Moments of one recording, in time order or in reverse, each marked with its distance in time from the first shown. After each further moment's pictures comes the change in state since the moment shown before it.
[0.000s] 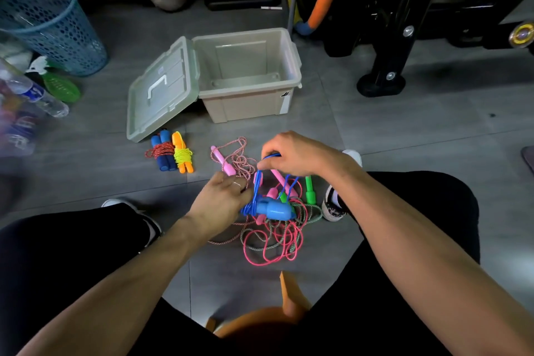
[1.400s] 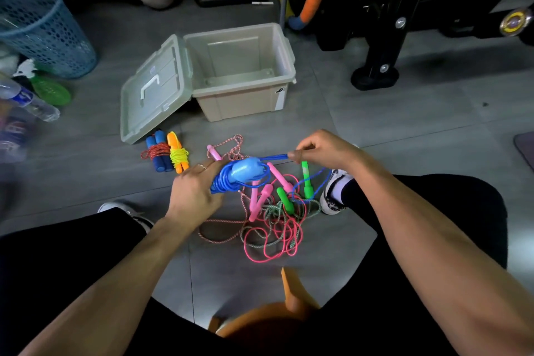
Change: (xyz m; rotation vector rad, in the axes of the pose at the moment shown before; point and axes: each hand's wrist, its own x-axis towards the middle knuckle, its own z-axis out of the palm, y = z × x) left_hand -0.015 -0.021 -0.010 -0.432 0.345 -0.418; right_hand -0.031 0.059 0.000 0.305 0.108 0.230
